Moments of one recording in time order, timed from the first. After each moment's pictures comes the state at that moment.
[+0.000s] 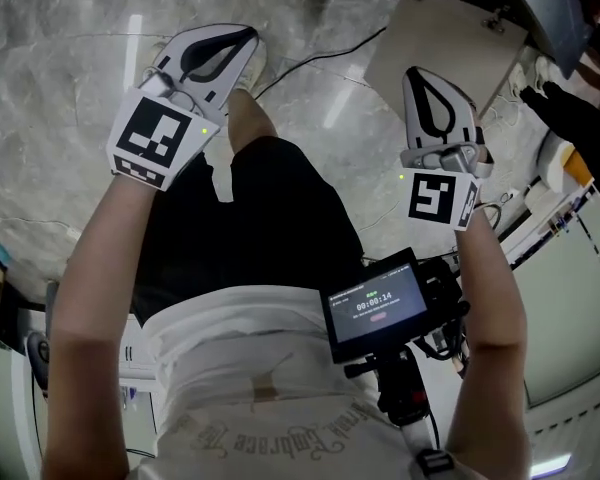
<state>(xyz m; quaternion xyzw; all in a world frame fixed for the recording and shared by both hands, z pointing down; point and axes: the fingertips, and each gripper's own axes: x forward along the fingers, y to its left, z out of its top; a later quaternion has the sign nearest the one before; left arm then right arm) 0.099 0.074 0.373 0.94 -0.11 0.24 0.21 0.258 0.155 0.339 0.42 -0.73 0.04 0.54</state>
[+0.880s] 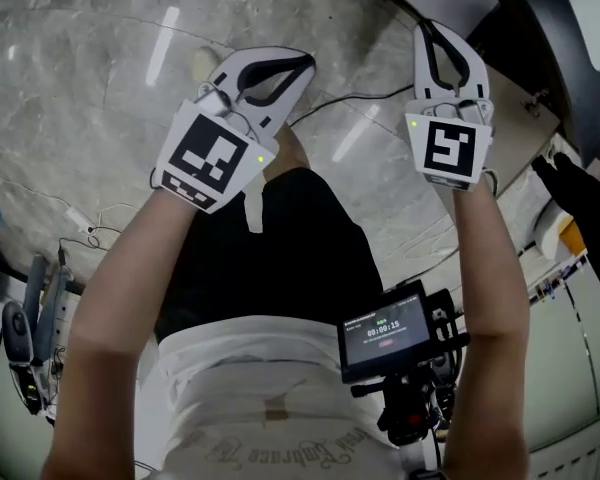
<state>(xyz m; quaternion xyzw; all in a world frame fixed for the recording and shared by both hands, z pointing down) 0.030 0.033 0.400 0.93 -0.17 0.22 0.23 0.153 -0.023 0.406 0.48 -0.79 0.01 0.38</state>
